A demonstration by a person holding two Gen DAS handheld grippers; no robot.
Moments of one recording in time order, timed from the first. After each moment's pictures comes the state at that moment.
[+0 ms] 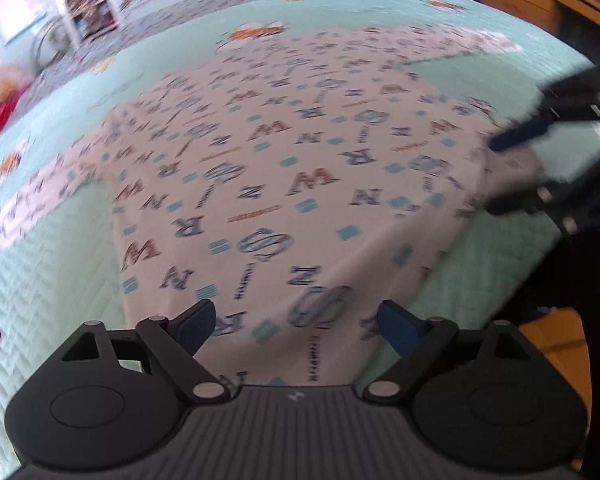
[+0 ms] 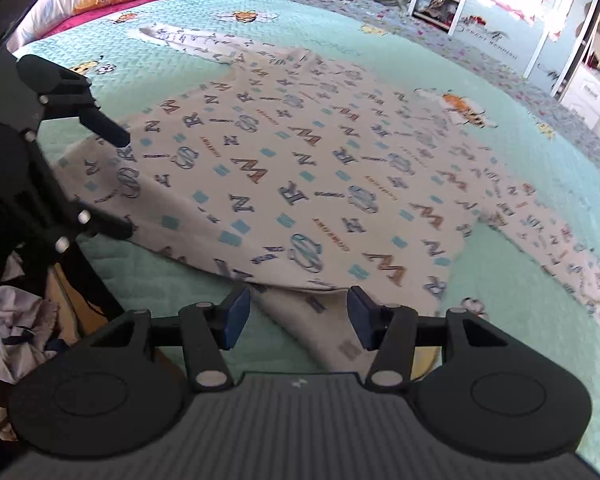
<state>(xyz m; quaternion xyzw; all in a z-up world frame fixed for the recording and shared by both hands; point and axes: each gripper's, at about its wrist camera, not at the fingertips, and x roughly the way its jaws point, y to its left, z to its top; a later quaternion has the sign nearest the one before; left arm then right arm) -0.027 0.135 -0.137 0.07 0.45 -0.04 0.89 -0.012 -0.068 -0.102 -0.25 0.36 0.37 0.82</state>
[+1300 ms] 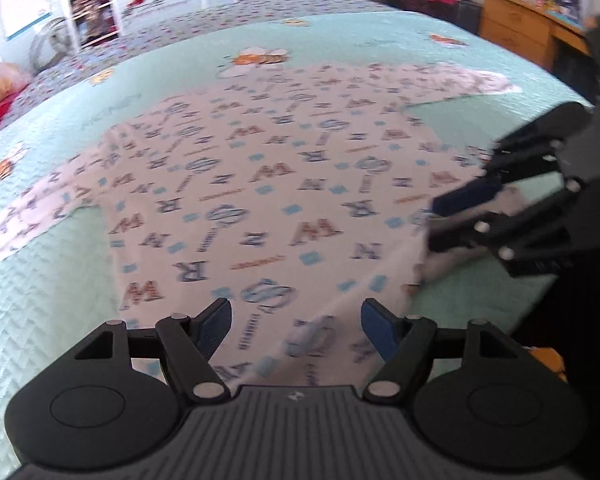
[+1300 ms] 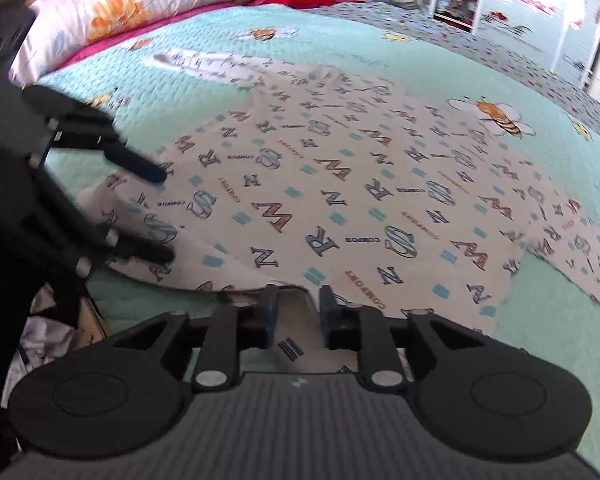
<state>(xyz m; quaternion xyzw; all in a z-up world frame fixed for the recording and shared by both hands) -0.010 0.139 -0.119 0.06 0.43 -0.05 0.90 0.021 -0.034 -0.104 -0.21 0.36 0.41 0.81</state>
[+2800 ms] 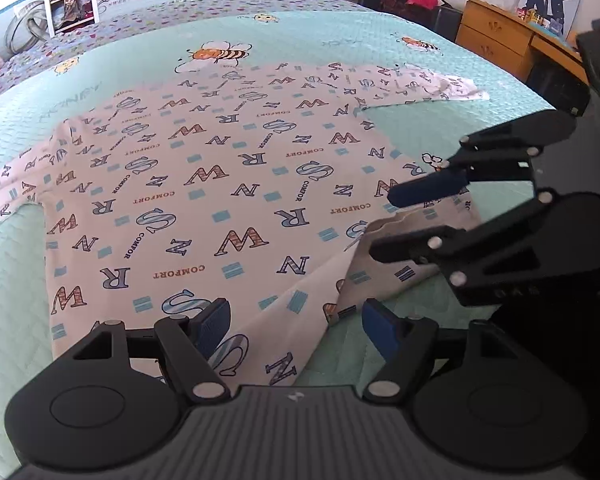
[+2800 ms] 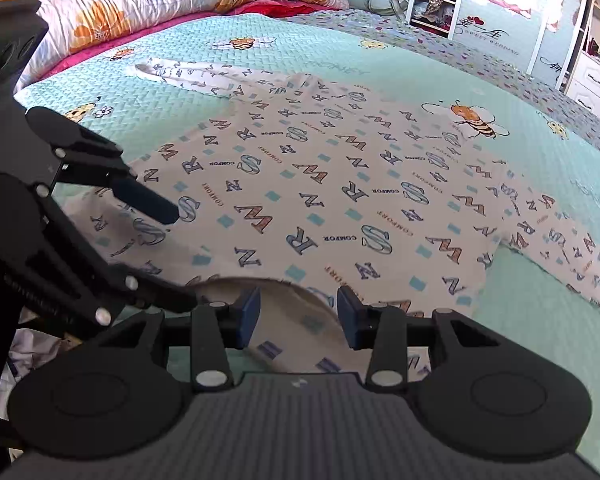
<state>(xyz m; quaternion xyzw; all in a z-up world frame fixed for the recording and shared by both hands) -0.007 0.107 -0.119 0.02 0.43 -0.12 0.89 0.012 -0.047 -0.098 -0.20 0.35 0.39 0.83</state>
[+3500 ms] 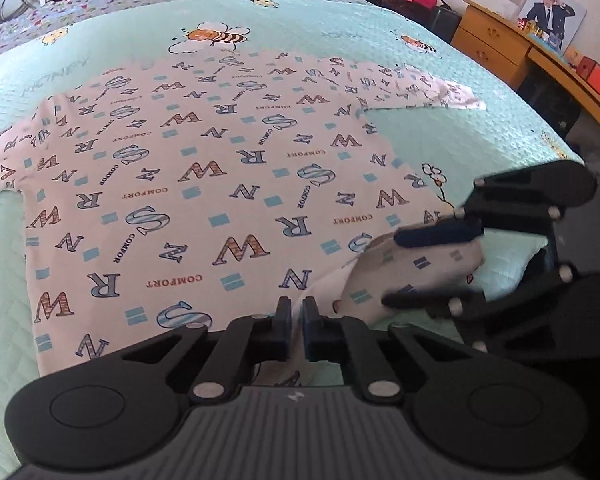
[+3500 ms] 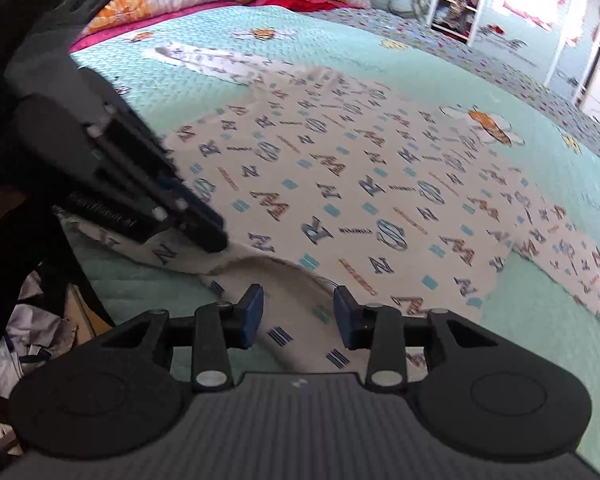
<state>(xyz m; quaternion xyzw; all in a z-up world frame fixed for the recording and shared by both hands) 0.019 0.125 -0.117 -0.03 0.46 -0.15 0.88 0.000 -0.045 -0.100 -0.23 0.34 0.42 0.81</state>
